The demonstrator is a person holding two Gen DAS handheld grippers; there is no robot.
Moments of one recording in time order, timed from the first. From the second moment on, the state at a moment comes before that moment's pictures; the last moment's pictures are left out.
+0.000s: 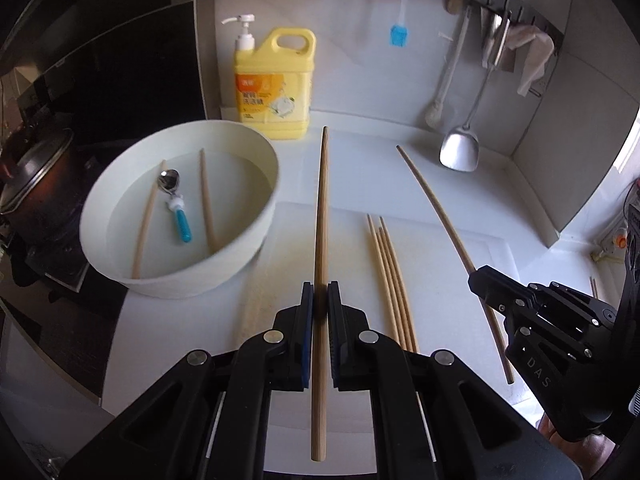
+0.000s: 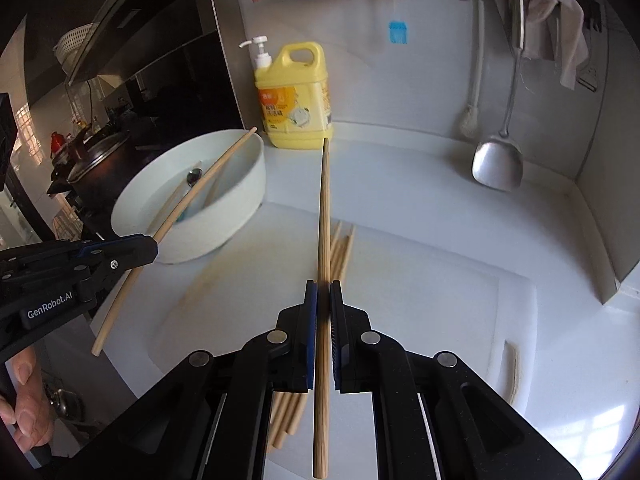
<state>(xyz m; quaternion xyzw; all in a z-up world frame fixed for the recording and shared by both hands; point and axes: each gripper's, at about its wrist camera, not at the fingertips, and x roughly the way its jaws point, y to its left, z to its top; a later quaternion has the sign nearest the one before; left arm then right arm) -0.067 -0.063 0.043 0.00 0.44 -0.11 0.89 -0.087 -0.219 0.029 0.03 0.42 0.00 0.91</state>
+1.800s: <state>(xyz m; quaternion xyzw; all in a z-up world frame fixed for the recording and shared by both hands) 0.117 0.141 -0.008 0.00 0.50 -0.03 0.87 0.131 -0.067 -0.020 0.05 0.50 -0.02 0.86</state>
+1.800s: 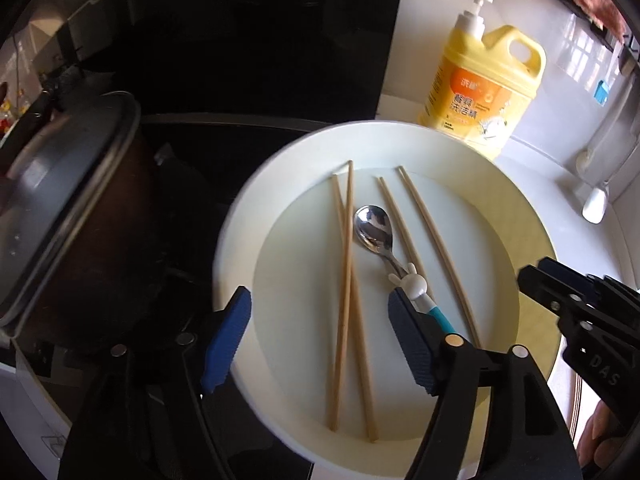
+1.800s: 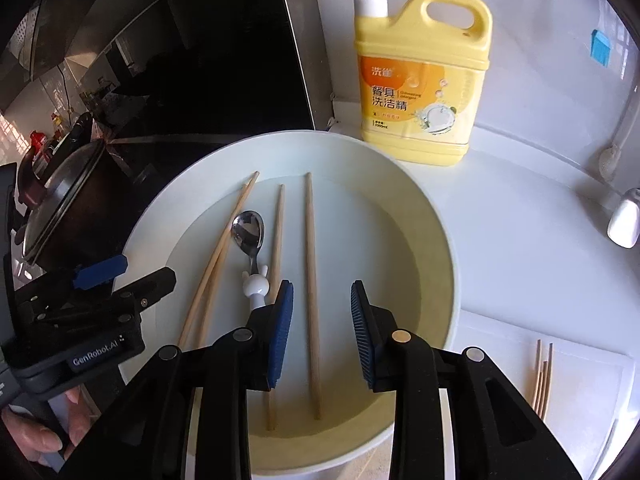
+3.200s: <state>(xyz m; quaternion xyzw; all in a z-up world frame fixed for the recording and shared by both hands) -0.096 -0.019 0.004 0.03 0.50 -0.01 0.86 -0.153 -0.259 -0.015 0.14 0.48 -0.08 0.86</state>
